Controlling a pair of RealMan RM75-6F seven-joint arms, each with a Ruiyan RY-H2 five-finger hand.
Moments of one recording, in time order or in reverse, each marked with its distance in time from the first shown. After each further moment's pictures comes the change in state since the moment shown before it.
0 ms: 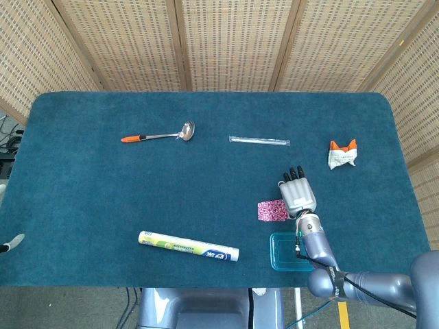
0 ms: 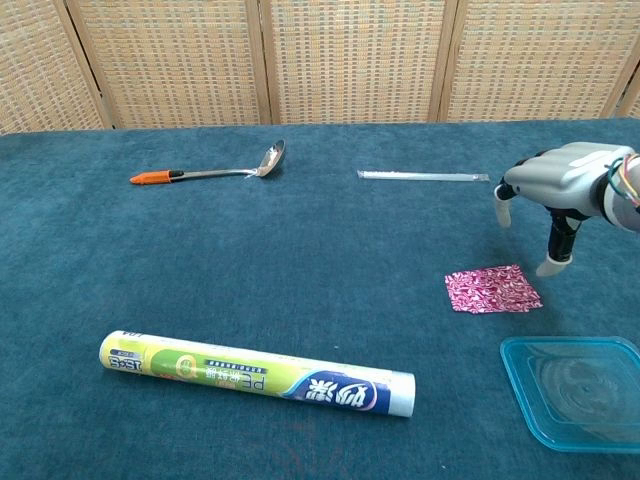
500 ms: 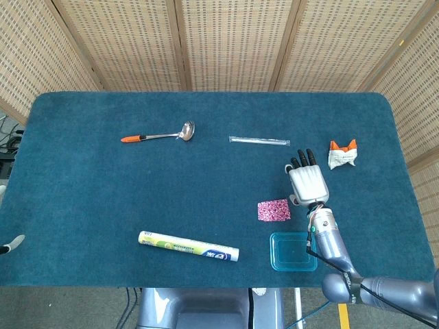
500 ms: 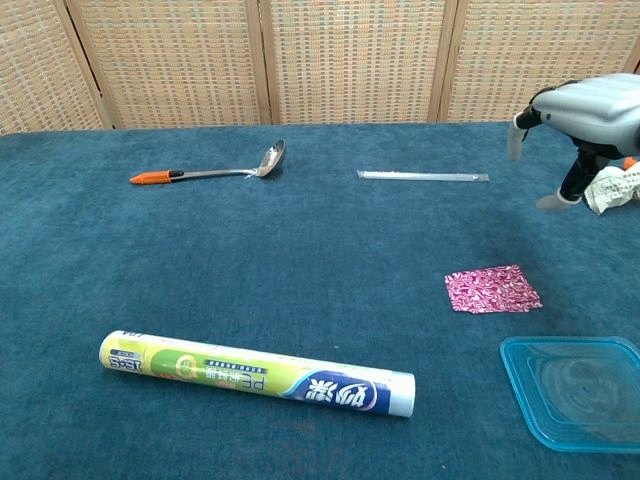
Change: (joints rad) left arm 0.010 -0.009 0.004 -0.007 0.015 0.027 0.029; right arm -0.101 0.078 0.026 -0.010 -0.292 0.087 0.255
